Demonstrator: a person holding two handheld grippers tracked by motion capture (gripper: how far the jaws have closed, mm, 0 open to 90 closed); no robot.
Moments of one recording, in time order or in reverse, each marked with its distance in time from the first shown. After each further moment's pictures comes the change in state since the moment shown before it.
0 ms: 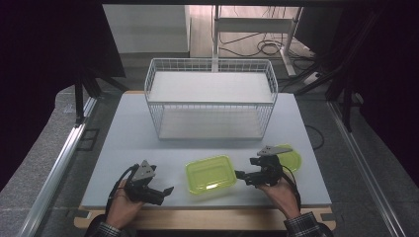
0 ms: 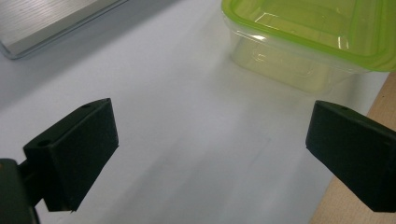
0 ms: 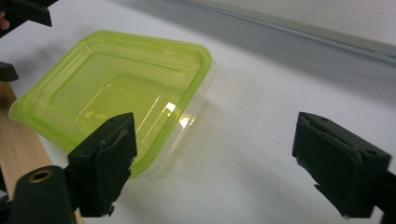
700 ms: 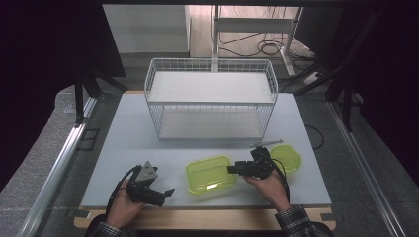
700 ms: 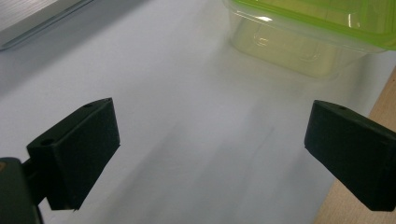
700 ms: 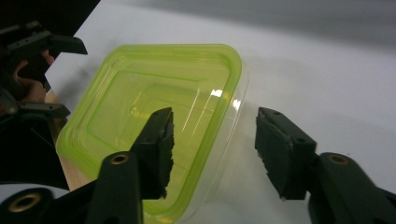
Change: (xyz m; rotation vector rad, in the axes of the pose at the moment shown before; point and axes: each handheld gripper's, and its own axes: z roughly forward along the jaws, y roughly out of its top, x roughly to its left) left arm -0.002 -0.002 0.006 0.047 -0.005 0.034; right arm -0.005 0.015 0.029 0.093 0.160 0.226
